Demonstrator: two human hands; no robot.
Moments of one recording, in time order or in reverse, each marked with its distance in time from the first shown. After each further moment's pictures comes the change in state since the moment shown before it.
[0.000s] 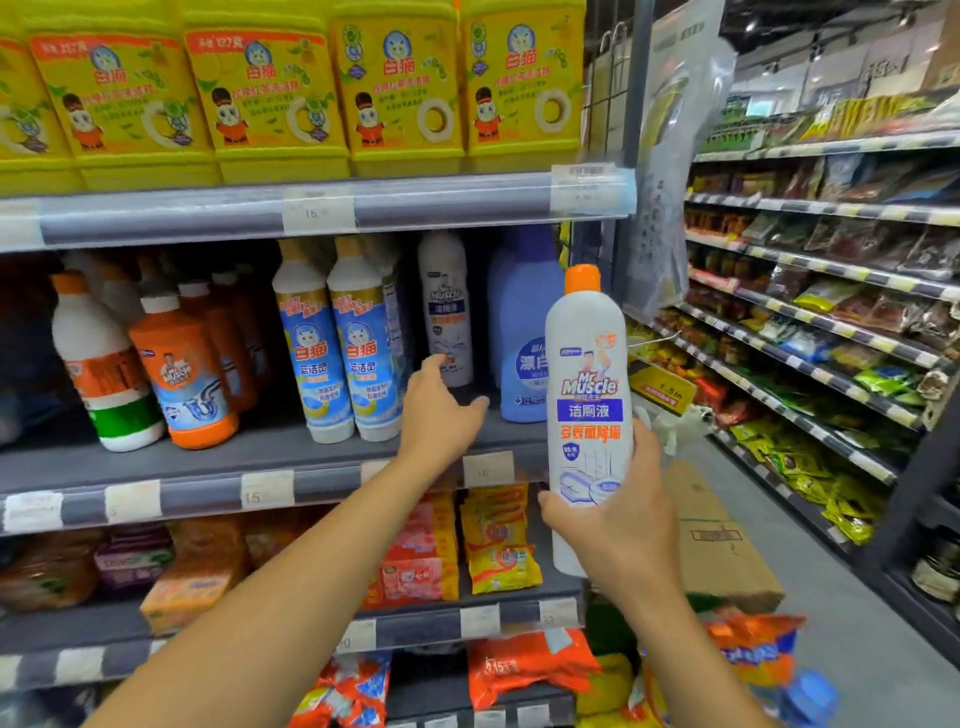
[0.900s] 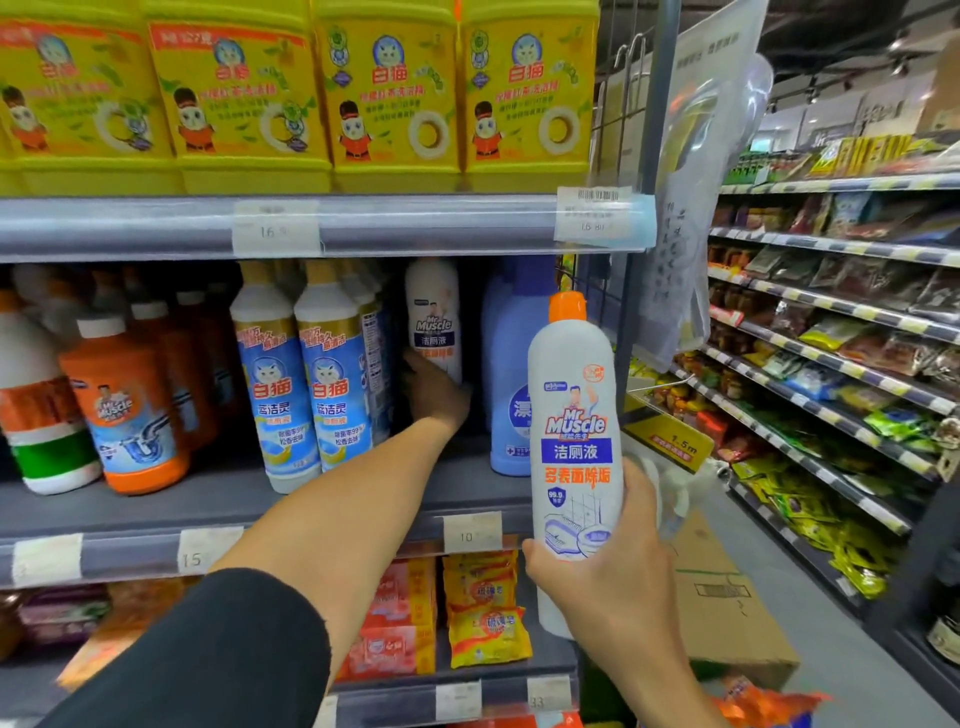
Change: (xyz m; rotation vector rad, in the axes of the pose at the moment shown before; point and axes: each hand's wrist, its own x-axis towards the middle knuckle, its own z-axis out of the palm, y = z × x) left_hand 0.136 -0.023 0.084 -0.067 0.132 -0.288; right_hand 0.038 0.017 0.020 0.077 -0.076 -0.033
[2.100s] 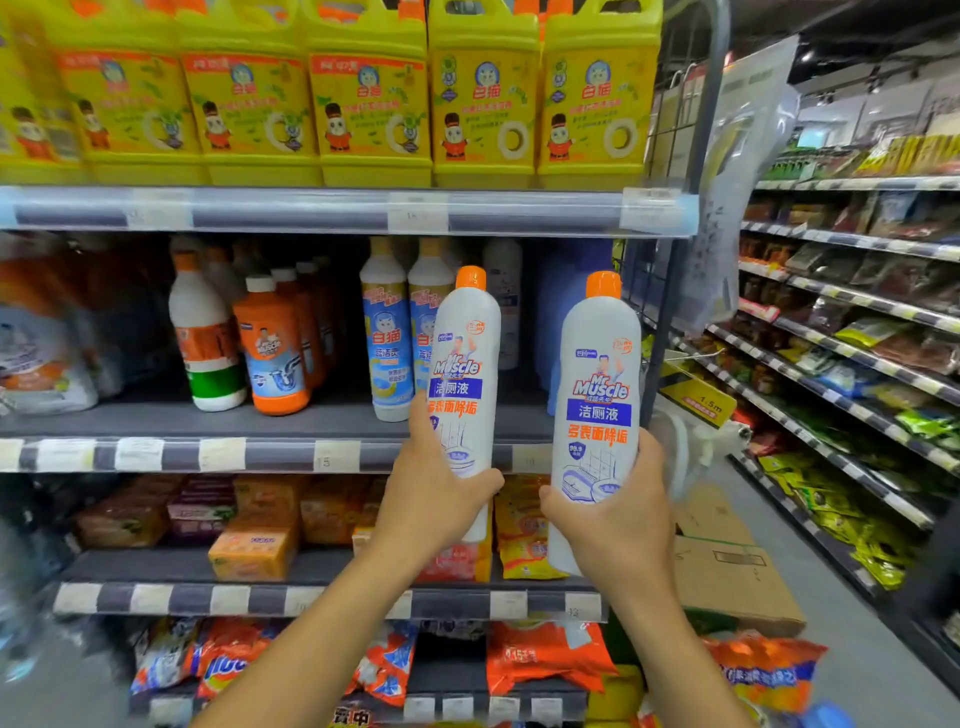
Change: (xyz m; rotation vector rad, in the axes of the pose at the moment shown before) left_hand -0.229 -0.030 -0.218 -0.047 -0.241 0.198; right_hand -0.072 -0.055 0.012 0.010 0.063 0.003
